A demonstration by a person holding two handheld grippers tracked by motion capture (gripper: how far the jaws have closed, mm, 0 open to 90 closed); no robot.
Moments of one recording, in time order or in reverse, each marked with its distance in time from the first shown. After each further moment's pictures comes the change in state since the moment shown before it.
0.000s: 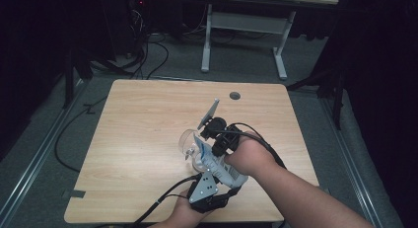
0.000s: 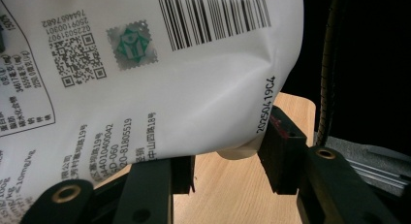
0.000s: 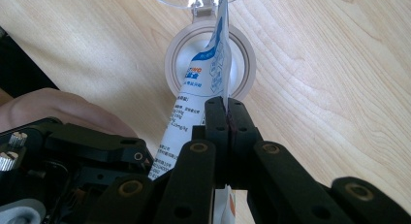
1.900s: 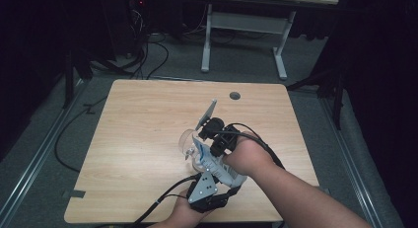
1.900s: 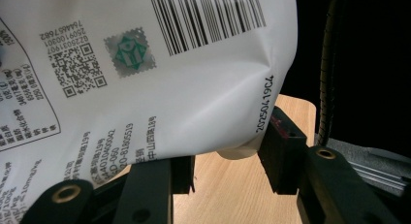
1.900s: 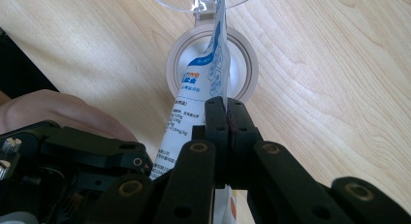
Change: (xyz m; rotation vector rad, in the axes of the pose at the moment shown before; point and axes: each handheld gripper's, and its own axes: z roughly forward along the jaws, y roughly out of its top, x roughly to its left) left arm 0.000 0.001 -0.001 -0.009 0.003 0.002; right arm 0.002 0.003 0.003 -0.001 -0.006 -0.014
